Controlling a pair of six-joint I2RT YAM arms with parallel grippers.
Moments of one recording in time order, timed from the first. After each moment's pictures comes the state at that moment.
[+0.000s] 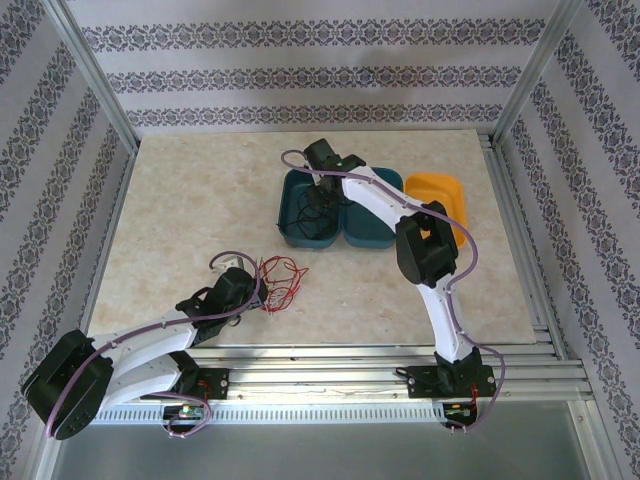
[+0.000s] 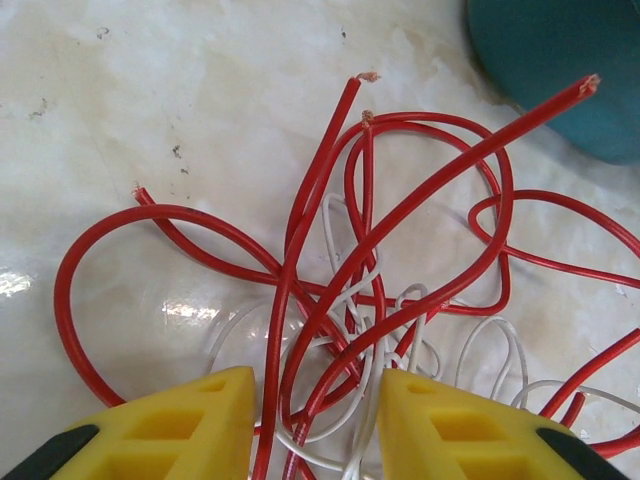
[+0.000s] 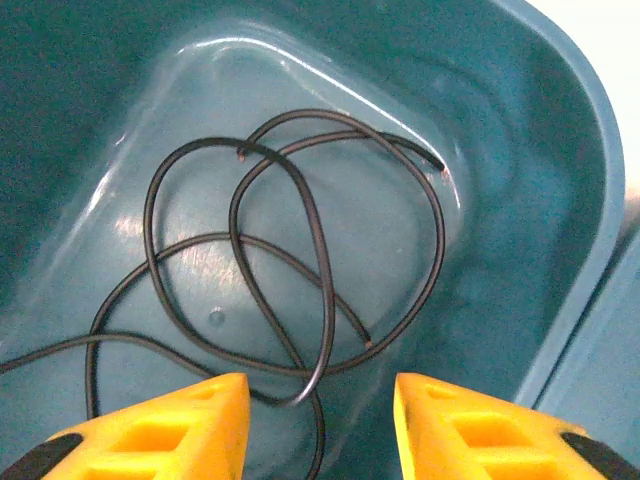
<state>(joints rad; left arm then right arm) -0.65 1.04 0.28 -0.04 -0.19 -0.95 0.56 2.27 1.99 -0.82 0.12 0.10</state>
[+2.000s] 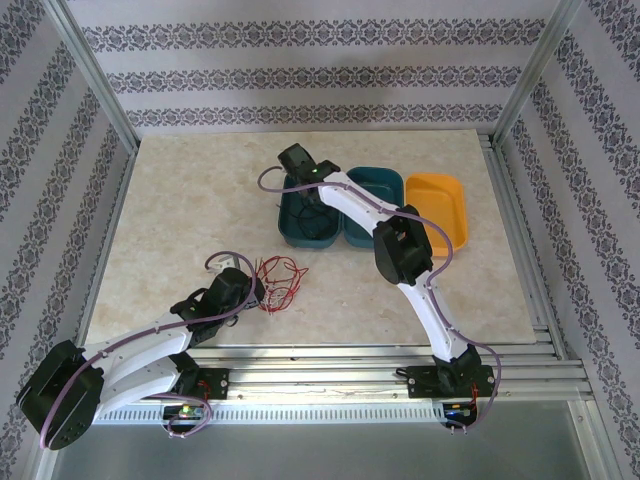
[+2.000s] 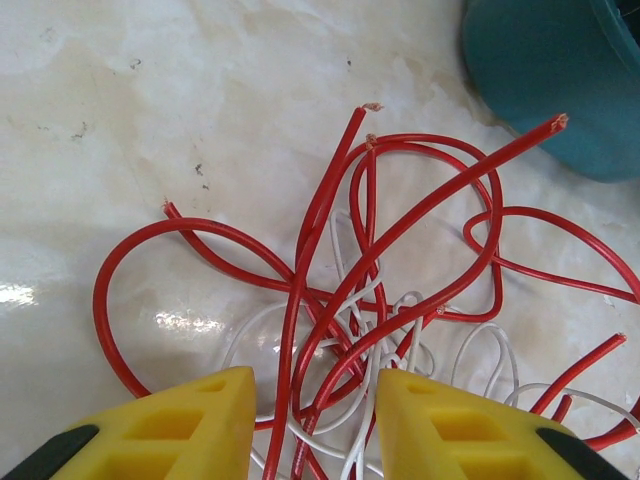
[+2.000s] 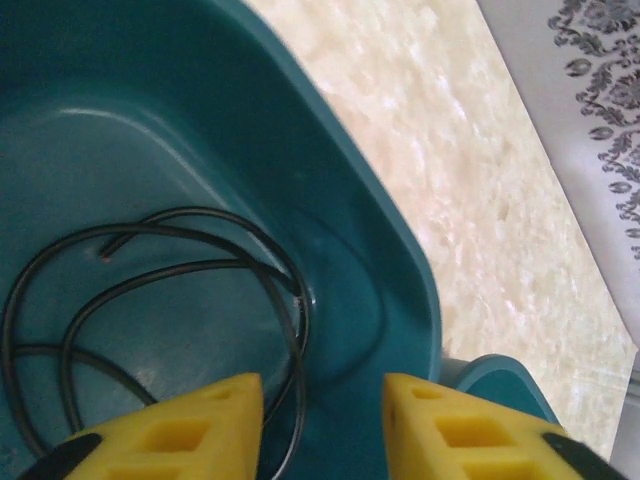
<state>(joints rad) -0.64 0.98 0.28 -0.09 -0.20 -0.95 0.65 2.44 2.19 -0.77 0.56 -0.32</state>
